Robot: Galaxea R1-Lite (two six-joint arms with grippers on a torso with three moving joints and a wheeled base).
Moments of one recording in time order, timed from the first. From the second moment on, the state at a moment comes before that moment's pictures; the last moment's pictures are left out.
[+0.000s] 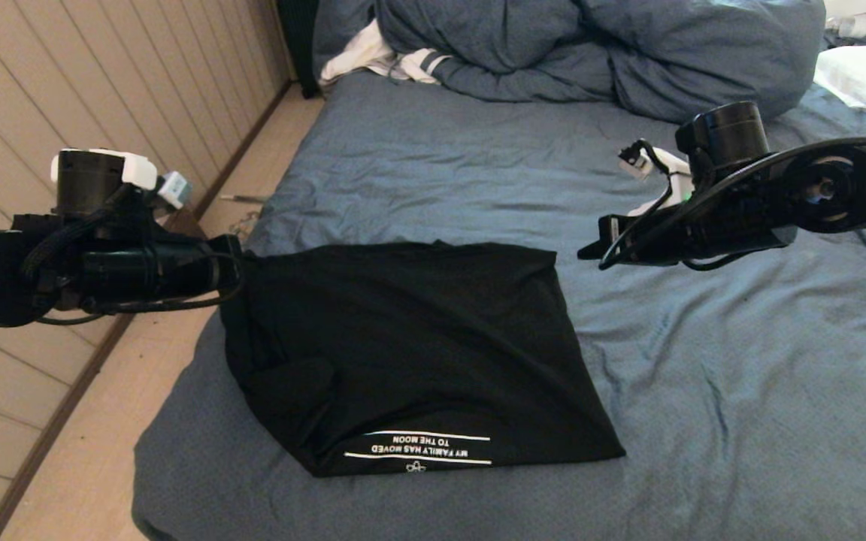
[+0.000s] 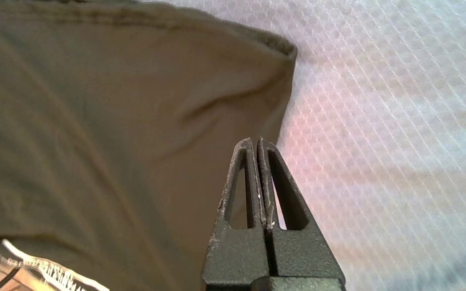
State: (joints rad) left arm -0.17 1.72 -1.13 -0.12 -0.17 -0.35; right arm 0.21 1.87 -1.61 0.30 0.26 0.12
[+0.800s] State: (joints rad) left arm -0.16 1.93 -1.23 -0.18 -0.20 -0.29; right arm 0.23 2.09 -1.89 0.39 0.20 0.19
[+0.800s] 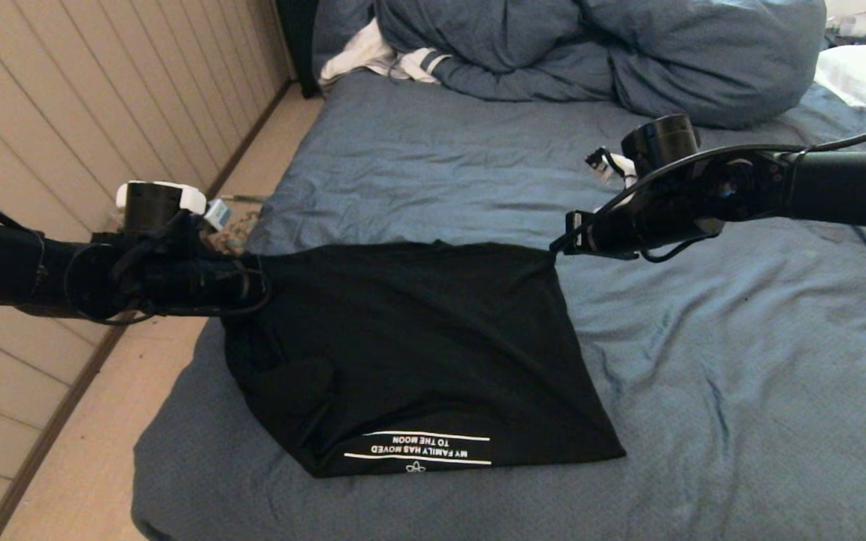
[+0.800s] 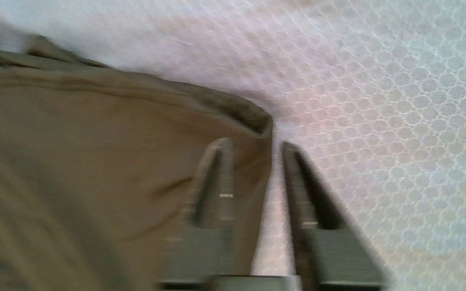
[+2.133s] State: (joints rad) left arm -0.13 1.89 -1.16 -0.30 -0.17 -0.30; right arm 0.27 2.09 -1.95 0.40 0.20 0.18
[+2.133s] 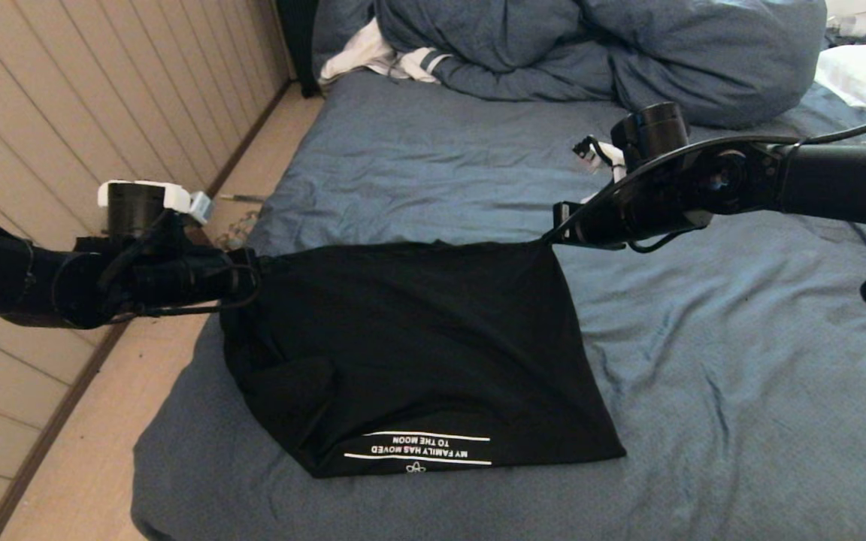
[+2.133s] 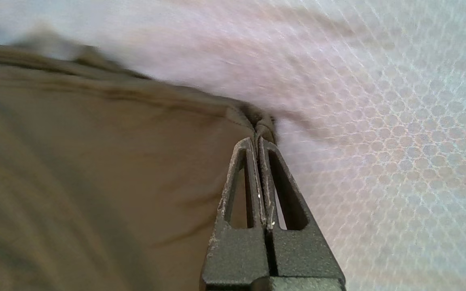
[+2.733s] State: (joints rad) left arm -0.10 1.84 -1.04 -0.42 -0.18 -0.30; right arm 0.28 2.04 -1.95 0.45 0.19 0.18
